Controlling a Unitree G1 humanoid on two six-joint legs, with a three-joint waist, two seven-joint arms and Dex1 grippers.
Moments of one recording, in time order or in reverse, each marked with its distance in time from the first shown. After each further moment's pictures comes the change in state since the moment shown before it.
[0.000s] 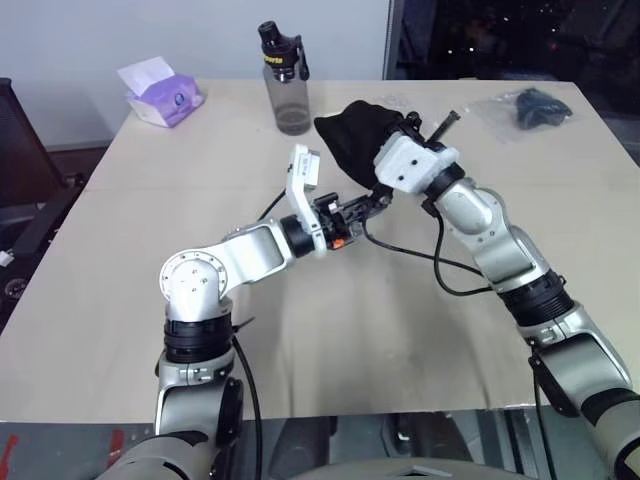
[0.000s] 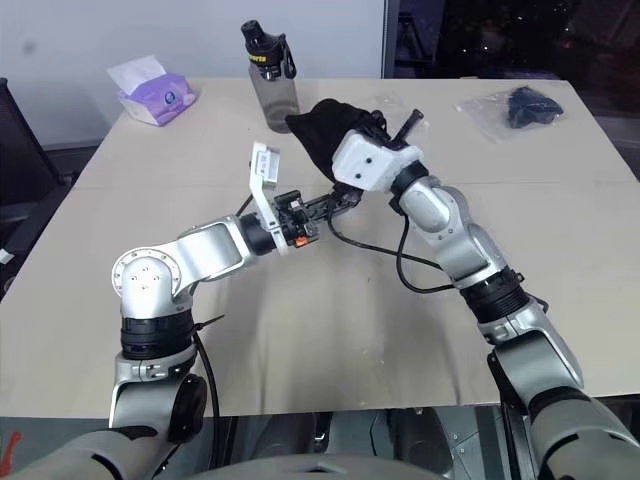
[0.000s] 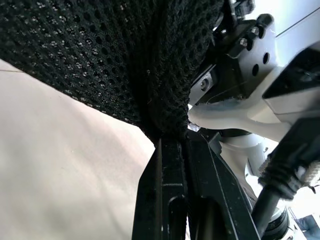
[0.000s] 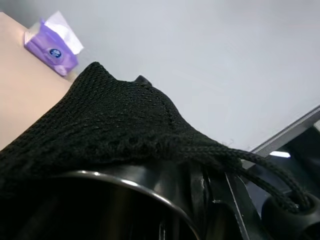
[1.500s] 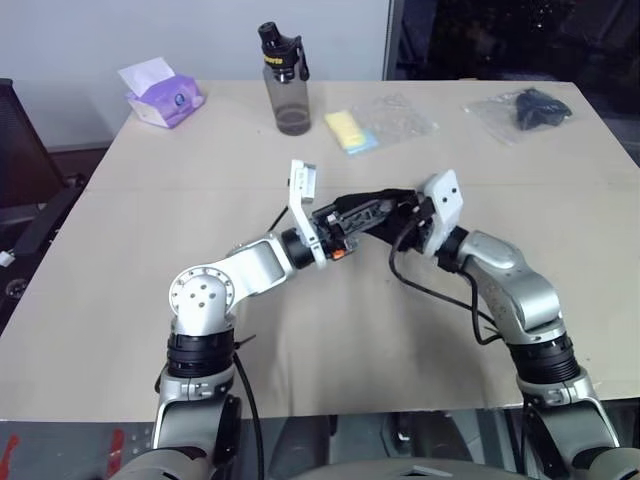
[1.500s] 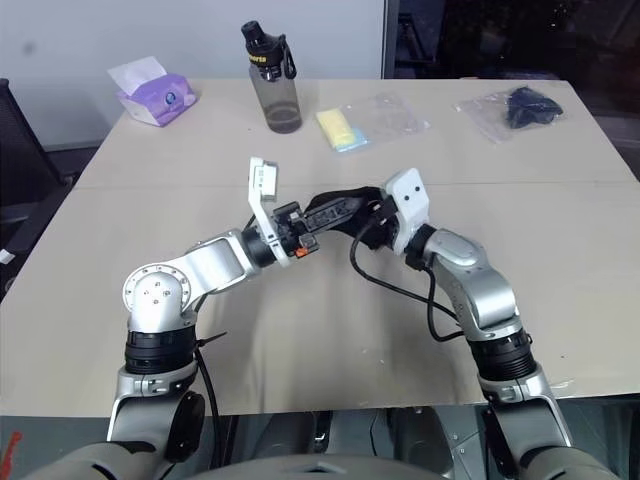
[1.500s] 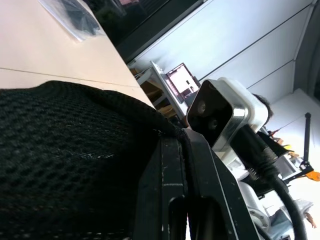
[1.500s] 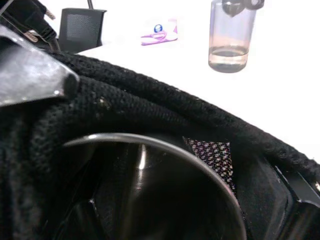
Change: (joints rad) left arm 0.082 0.007 -0.021 -0.003 0.032 -0.087 -0.152; right arm 0.262 0.060 -0.157 -0.277 0.515 0.547 0.291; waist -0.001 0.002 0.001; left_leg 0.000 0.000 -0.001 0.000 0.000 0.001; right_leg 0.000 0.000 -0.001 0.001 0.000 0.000
